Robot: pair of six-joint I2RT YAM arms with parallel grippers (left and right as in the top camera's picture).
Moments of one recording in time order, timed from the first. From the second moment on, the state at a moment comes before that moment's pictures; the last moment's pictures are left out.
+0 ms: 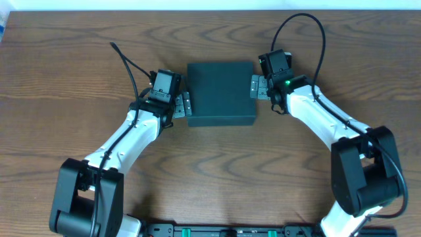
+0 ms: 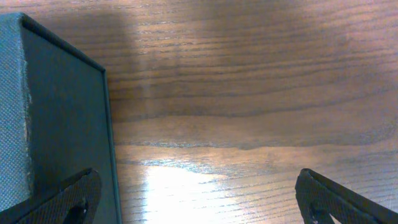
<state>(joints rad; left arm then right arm) -0.30 1.63 0.97 -0.42 -0.16 -0.41 0.37 1.88 1.25 -0.45 0.25 0.42</state>
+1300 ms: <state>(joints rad) -0.26 1.62 0.97 -0.41 -0.19 -0.38 0.42 1.87 1.25 -0.47 0.26 0.46</state>
